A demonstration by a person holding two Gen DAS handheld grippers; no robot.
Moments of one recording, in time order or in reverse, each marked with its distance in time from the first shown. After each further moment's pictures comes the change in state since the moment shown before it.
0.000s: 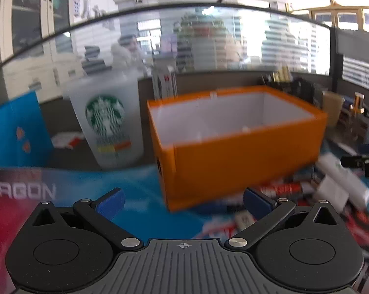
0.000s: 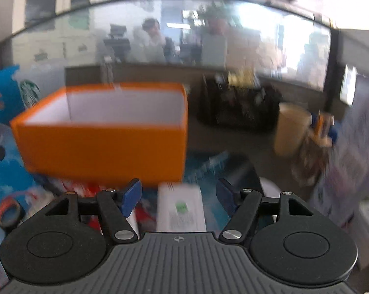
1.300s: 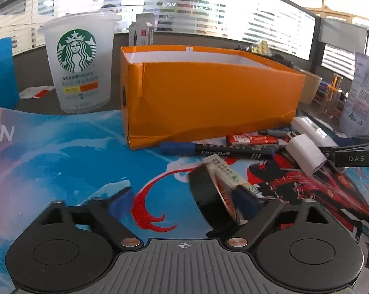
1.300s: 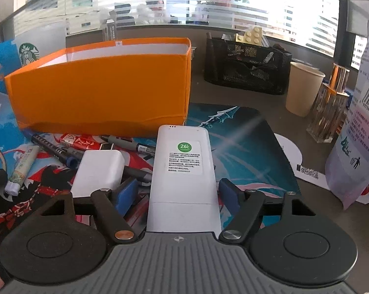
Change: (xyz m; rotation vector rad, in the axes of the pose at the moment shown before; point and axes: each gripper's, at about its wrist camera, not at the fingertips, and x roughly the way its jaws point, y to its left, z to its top) left arm 0.019 0.001 -0.052 -0.087 0.084 -0.186; right arm 0.026 -0.002 -0.034 -0.015 0.073 0.044
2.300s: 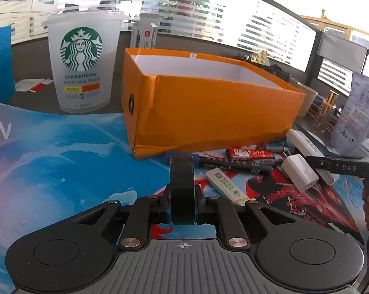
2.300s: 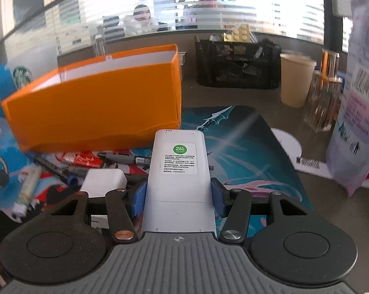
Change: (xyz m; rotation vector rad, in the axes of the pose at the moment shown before) left arm -0.004 0.022 0.013 -0.059 0.013 -0.062; right arm -0.003 -0.013 0.000 0.141 -0.029 0.040
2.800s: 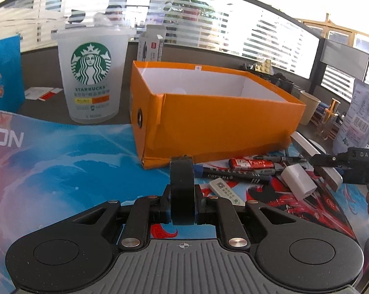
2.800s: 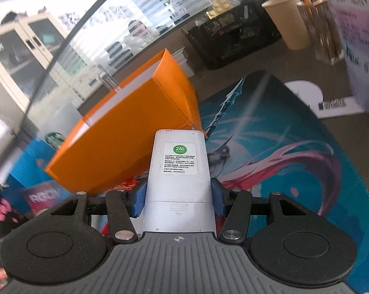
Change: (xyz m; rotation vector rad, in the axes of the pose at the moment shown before) left arm -0.017 -0.005 0.008 0.001 -0.030 0.039; right arm -0.006 -0.041 0.002 0.401 0.035 0.315
